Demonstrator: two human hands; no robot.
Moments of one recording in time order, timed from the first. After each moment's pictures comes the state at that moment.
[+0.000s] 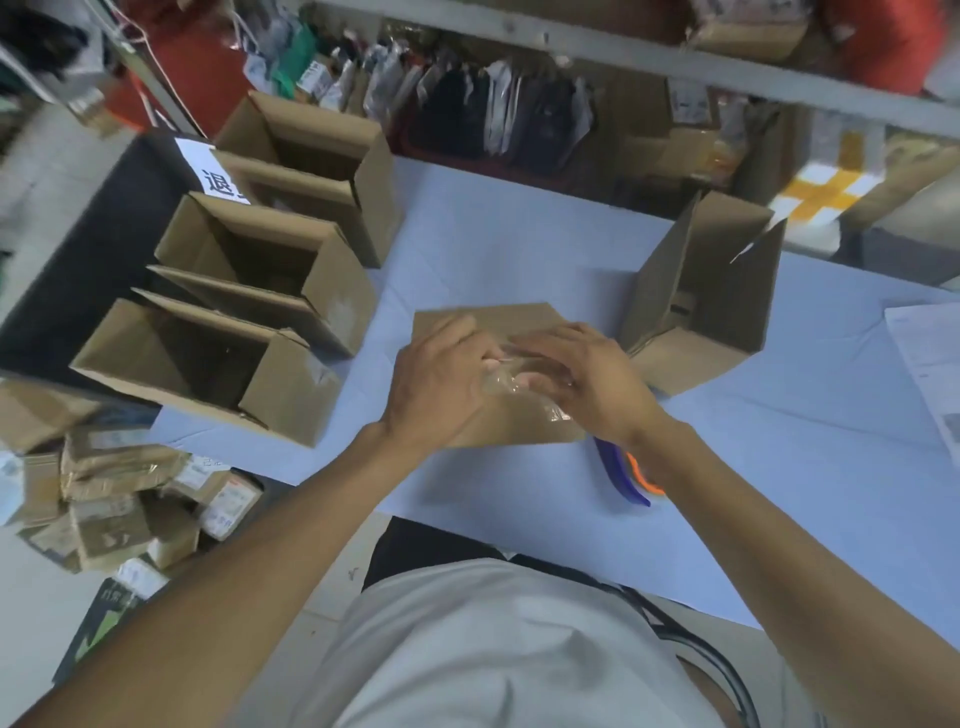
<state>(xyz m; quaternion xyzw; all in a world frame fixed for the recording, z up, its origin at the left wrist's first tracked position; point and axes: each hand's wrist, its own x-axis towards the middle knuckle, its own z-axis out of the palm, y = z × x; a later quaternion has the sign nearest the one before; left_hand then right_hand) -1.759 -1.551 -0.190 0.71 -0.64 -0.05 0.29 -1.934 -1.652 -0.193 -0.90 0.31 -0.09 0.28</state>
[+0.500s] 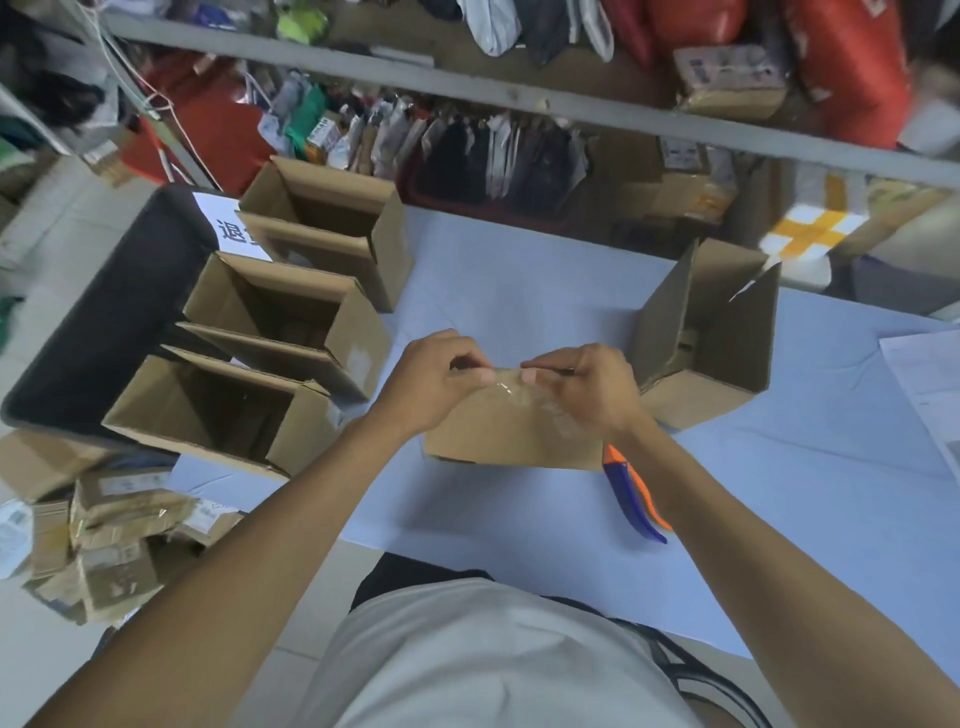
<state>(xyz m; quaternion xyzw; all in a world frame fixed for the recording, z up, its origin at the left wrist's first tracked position) -1.700 -1.588 -0.188 0.71 -0.55 -0.31 0.32 -1.896 -1.669 -0.181 -0.76 0.48 -0.11 0.43</state>
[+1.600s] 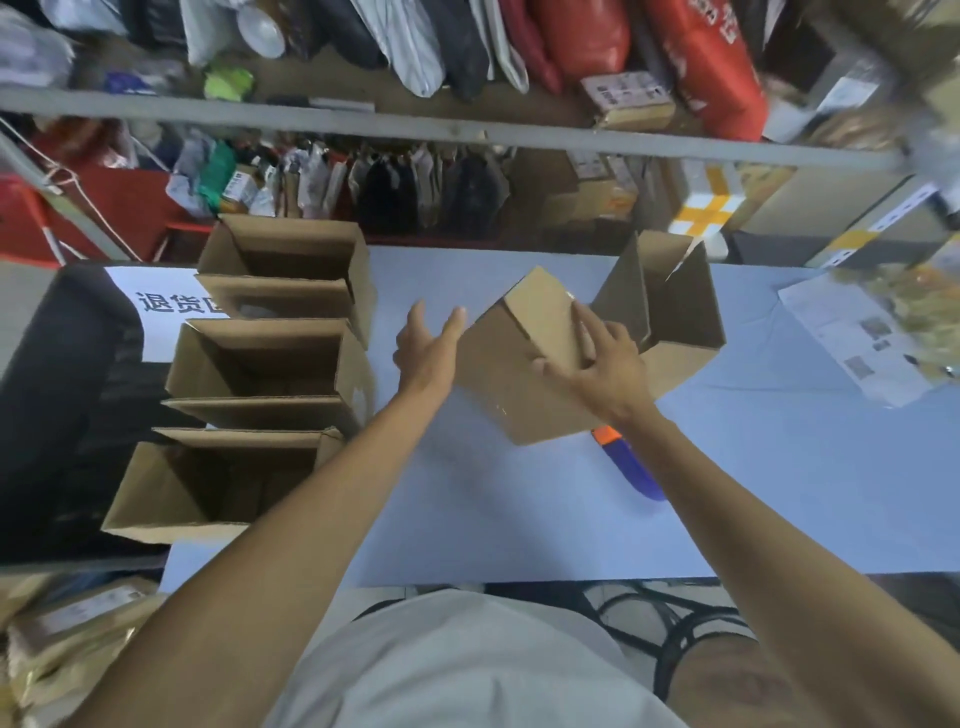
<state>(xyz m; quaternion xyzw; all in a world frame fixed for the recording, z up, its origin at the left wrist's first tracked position) -1.668 -1.628 -0.209 0.72 -0.34 -0.45 0.40 -1.890 -1.649 -0.187 -0.68 0.66 -0.17 0.27</state>
